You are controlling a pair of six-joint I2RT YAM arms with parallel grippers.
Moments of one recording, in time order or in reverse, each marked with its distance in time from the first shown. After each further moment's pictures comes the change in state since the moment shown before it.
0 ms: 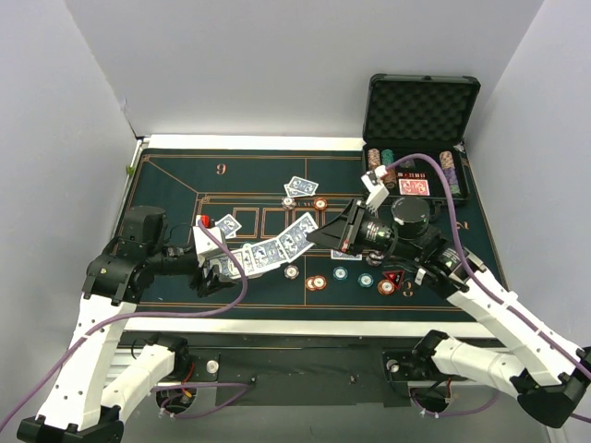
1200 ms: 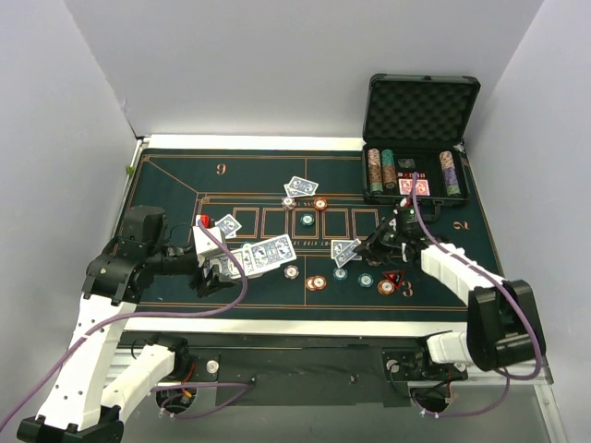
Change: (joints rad) left arm 0.000 0.001 0.002 -0.002 0.000 0.001; right arm -0.539 0.341 -0.398 0.135 -0.034 -0.086
